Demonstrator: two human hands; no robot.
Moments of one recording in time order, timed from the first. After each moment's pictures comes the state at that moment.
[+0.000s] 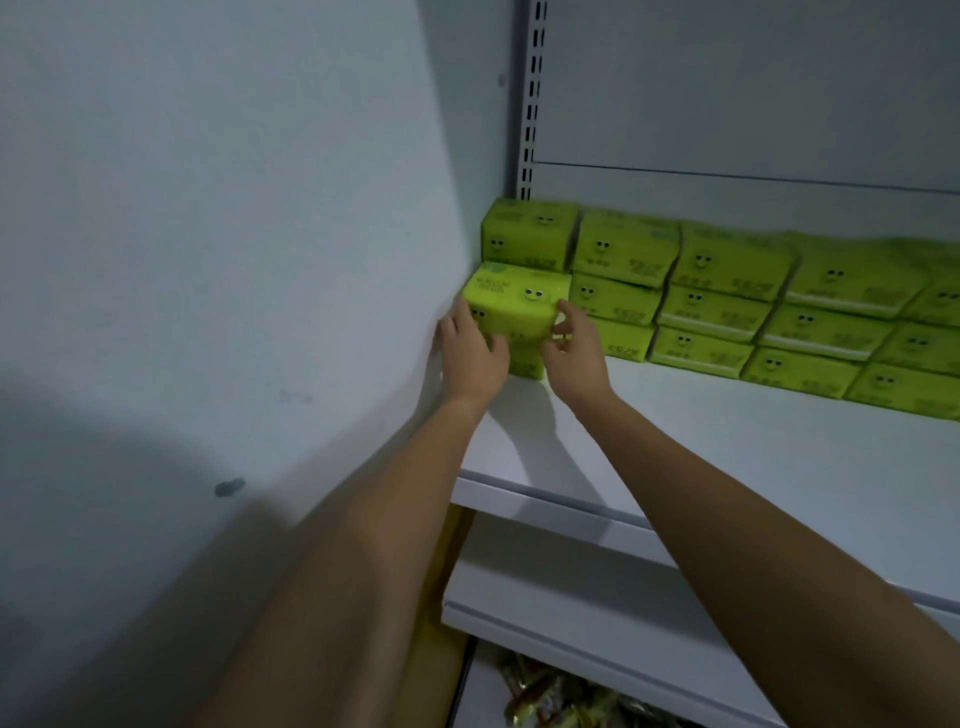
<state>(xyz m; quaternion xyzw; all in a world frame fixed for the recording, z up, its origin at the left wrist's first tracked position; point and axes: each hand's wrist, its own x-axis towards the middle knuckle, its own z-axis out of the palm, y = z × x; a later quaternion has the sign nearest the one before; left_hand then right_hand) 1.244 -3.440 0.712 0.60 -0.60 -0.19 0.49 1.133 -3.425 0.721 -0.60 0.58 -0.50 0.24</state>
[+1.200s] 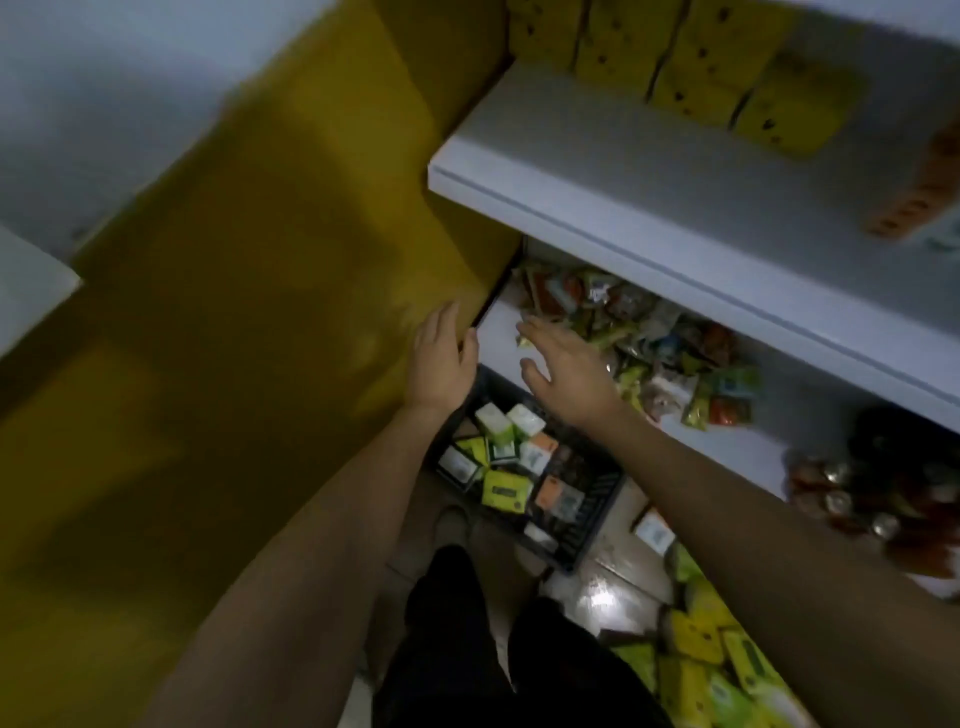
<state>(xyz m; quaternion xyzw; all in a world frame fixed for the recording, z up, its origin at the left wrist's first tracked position) 1.179 -3.082 0.408 0.75 -0.57 -0.23 0.23 1.018 -3.108 0.415 -0.82 0.49 -0.09 0.27</state>
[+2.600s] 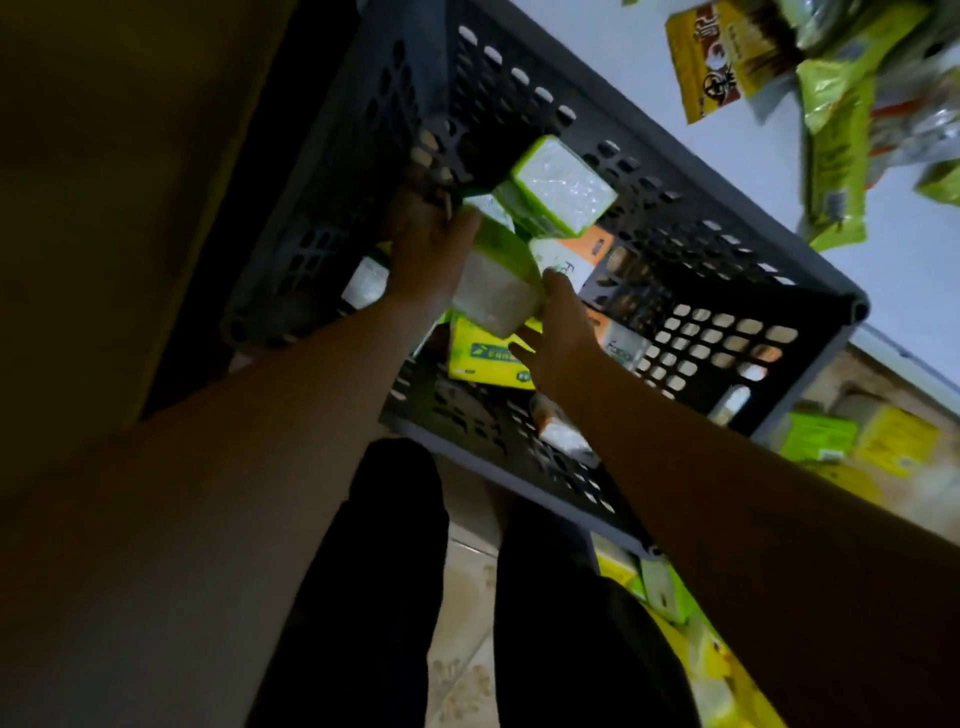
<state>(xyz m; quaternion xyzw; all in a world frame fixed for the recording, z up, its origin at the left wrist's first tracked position) 1.190 -3.104 -0.152 0.77 -0.24 -0.56 0.20 1.072 -3.080 -0.148 0.01 0.74 -0.16 0.66</state>
